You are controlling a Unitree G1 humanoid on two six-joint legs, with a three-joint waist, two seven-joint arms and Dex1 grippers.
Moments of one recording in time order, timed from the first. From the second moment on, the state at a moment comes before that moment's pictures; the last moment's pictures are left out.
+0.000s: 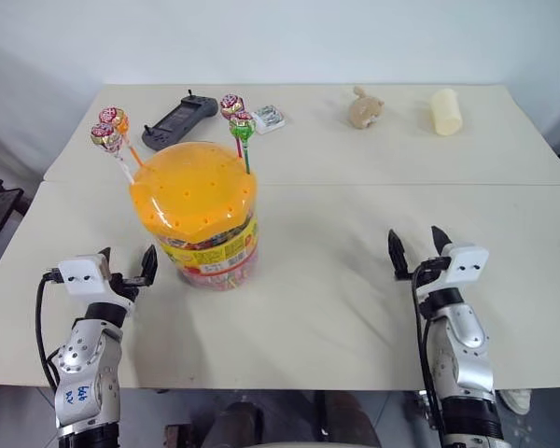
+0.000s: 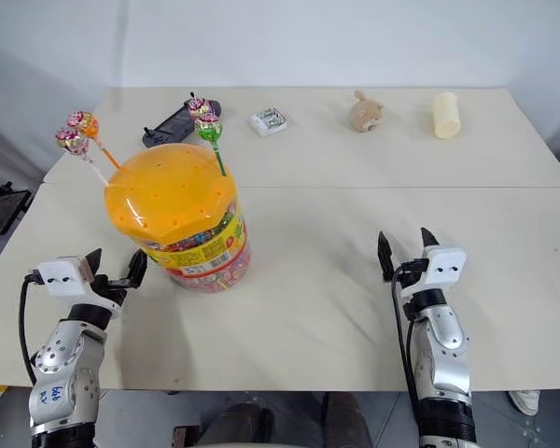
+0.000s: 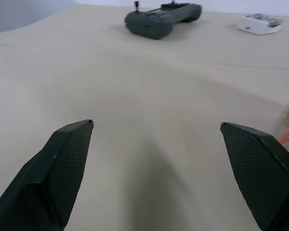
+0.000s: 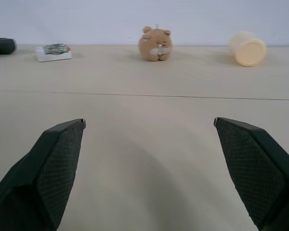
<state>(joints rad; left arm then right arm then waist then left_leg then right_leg) 0.01 0.26 0.41 -0.14 -0.31 0.13 -0.18 -0.14 -0.20 -0.23 0.11 0.27 -0.22 0.36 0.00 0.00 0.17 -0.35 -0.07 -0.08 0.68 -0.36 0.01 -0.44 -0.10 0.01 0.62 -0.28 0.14</state>
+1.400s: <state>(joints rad) -0.17 0.71 0.62 -0.23 -1.02 0.54 -0.93 -0.25 -0.64 -0.28 -0.38 0.91 0.16 1.23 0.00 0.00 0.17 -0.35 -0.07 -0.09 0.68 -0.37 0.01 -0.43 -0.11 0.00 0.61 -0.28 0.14</state>
